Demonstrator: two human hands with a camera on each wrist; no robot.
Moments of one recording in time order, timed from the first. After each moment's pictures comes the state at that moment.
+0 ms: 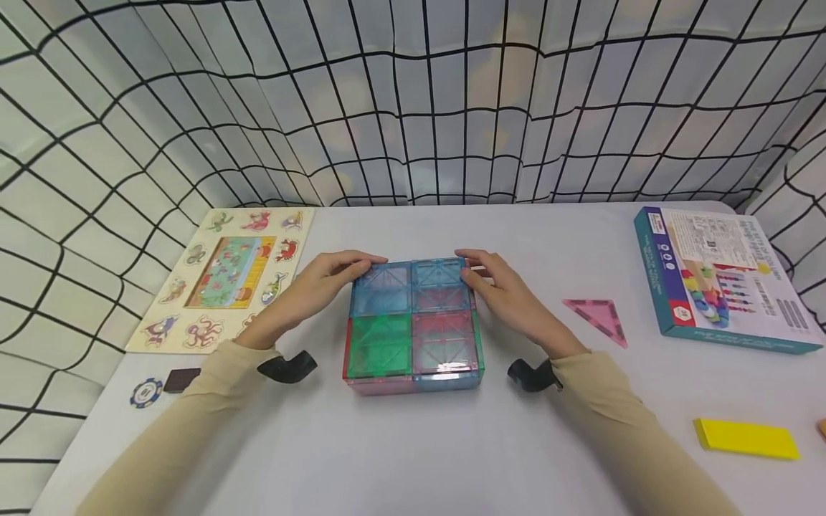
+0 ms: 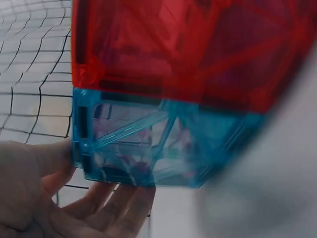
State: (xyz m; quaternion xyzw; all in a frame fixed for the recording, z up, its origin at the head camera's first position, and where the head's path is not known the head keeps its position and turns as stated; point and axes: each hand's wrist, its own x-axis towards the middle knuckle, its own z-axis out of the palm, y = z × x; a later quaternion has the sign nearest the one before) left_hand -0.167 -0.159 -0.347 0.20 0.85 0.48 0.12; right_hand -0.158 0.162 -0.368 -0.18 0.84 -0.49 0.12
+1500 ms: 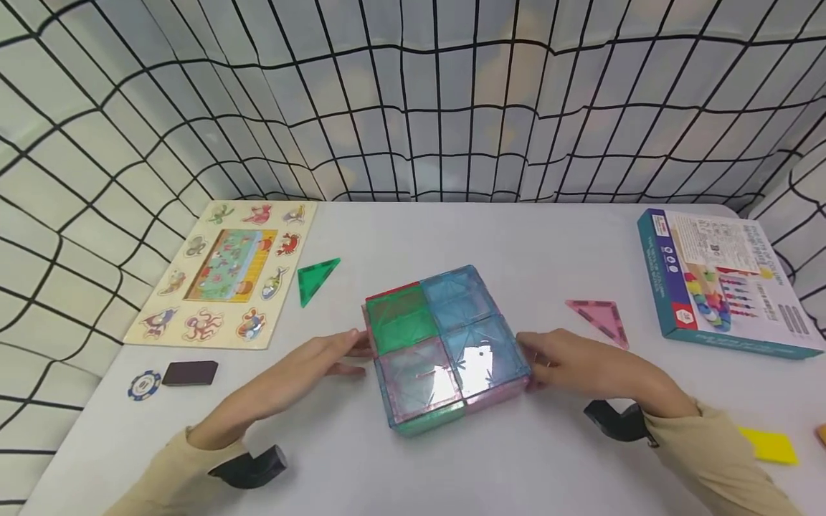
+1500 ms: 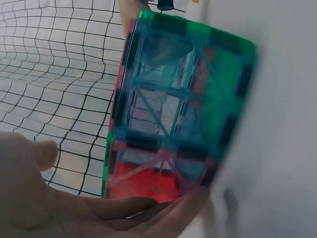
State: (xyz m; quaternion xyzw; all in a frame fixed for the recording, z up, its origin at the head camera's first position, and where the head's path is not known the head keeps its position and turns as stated) left_hand -0.069 -0.164 -0.354 0.11 0.80 0.52 0.28; right_hand -0.102 0.239 -0.350 -0.31 0.83 -0.35 0.32
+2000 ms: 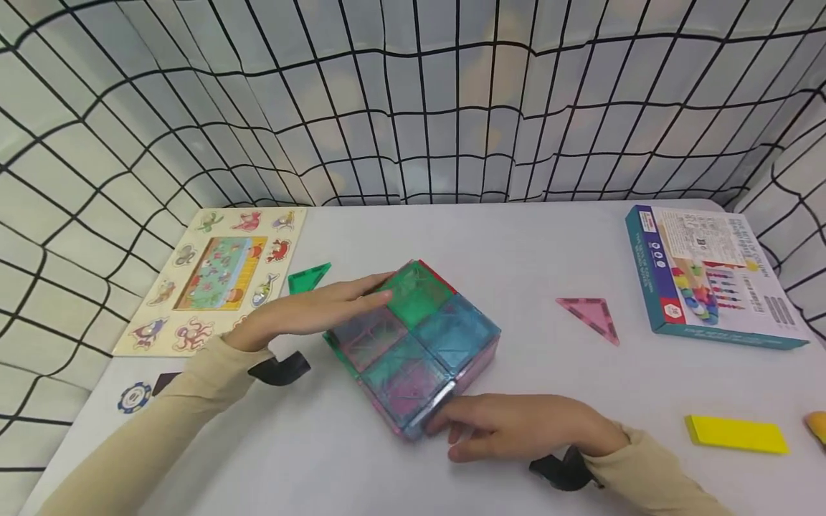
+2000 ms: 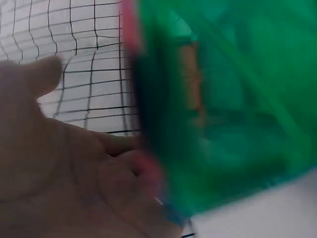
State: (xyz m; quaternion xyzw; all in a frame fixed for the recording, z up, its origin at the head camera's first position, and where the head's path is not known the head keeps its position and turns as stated) left_hand -0.152 -0.137 -0.326 0.24 0.85 0.35 0.30; right_hand -0.057 0.177 -0.353 -0.39 0.73 -0.37 0.41
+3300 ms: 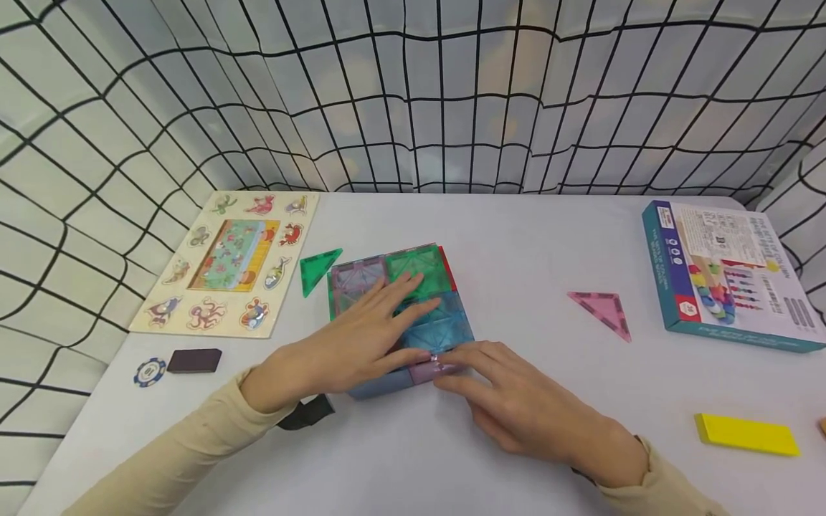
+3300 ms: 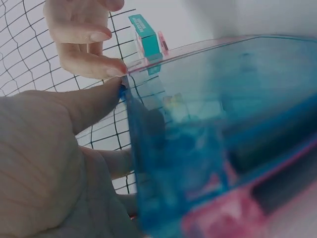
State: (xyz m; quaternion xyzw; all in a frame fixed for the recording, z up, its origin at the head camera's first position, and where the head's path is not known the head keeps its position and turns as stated) left_hand -0.083 -0.096 -0.316 0.34 0.92 0.15 0.15; right_hand -0.045 0.170 -0.363 -0.55 0.78 -0.28 -0.13
